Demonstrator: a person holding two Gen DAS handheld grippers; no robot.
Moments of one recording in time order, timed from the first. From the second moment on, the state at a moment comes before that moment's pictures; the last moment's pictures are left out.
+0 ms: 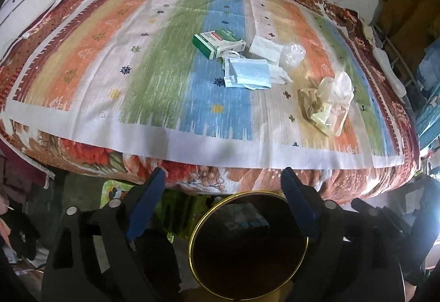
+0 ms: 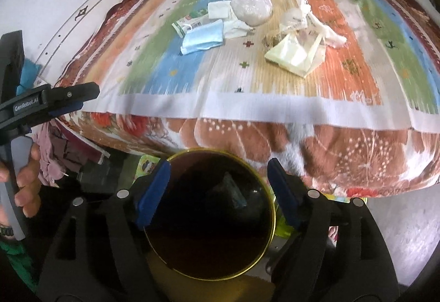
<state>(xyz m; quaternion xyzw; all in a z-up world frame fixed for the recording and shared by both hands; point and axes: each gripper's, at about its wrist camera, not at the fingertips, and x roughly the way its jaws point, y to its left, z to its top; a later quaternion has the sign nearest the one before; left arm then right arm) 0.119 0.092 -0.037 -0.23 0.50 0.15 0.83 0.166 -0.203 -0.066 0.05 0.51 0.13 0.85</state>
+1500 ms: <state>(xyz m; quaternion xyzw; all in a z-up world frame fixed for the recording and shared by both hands) 0.247 0.165 -0.091 -0.27 0.47 0.14 0.83 0.365 -0.203 -0.028 0.07 0.42 0.13 0.90</state>
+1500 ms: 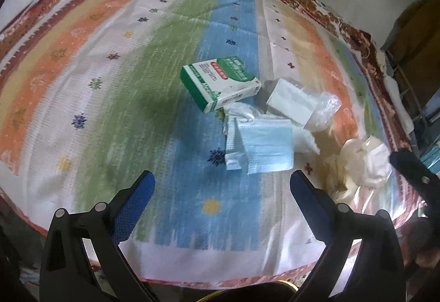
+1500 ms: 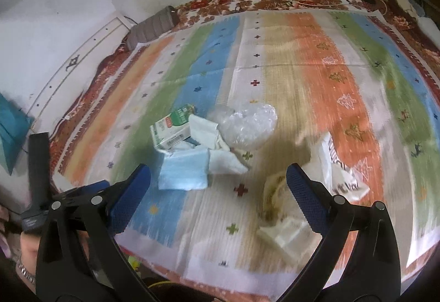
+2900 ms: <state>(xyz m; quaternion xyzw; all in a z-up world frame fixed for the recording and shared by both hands) 0.302 0.151 -0.115 -0.29 0.48 0.09 0.82 0.483 -0.202 -0.082 0.10 0.47 0.09 0.87</state>
